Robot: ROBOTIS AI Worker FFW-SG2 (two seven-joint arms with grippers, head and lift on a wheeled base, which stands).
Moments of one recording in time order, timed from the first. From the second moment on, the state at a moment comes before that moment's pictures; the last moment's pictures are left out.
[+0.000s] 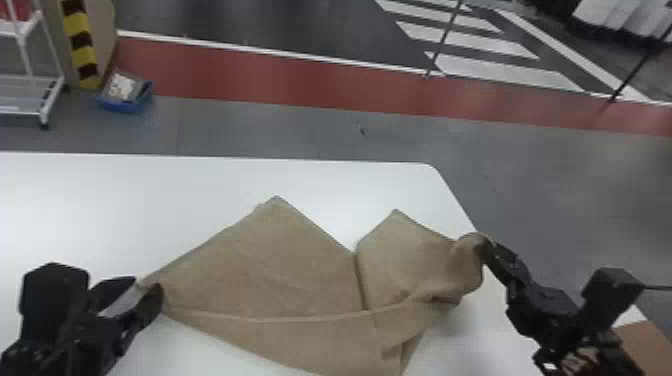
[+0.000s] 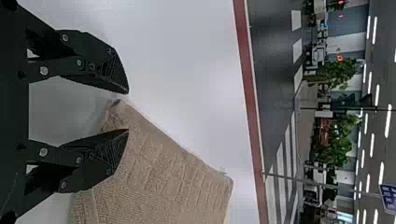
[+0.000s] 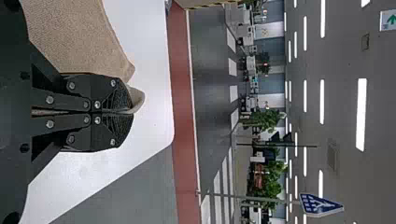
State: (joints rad) left arm 0.27 0.30 -0.27 -1.94 0.20 0.51 -0.02; right arm 0.53 -0.20 -0.53 -1.99 -0.39 0.21 0.28
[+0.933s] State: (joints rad) left arm 0.39 0.33 -0.14 -2.29 0.30 0.56 0.11; right arm 0.59 -0.25 -0.58 -2.10 -0.41 0.29 0.30
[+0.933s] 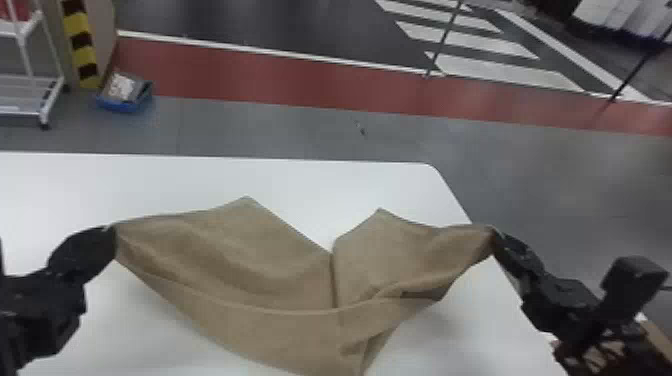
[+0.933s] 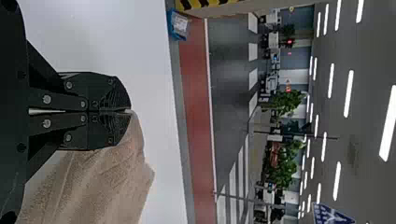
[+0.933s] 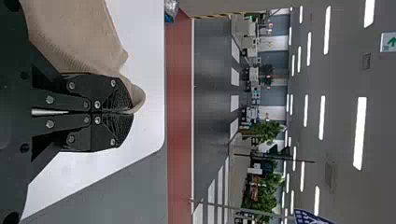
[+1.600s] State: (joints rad) left arm 0.34 0.34 0.02 -2.35 0.42 0.63 0.21; right arm 0.38 -0.25 -0.55 -2.08 -0.38 0.68 0.27
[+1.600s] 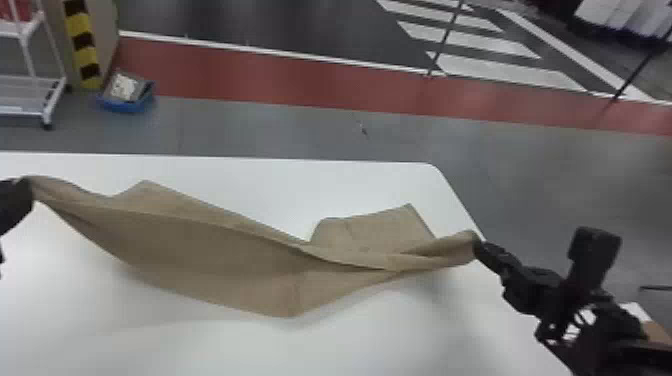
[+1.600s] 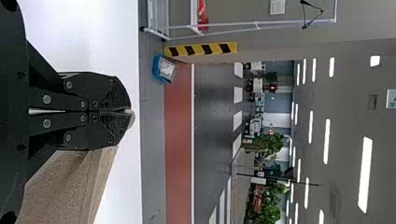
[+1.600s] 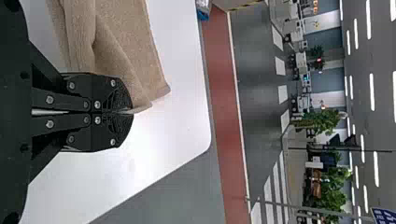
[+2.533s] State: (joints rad) left arm -0.38 0.33 -0.02 -1.67 0.62 0.35 0.23; right arm -0.36 -0.34 -0.30 -1.51 -0.30 0.40 0.30
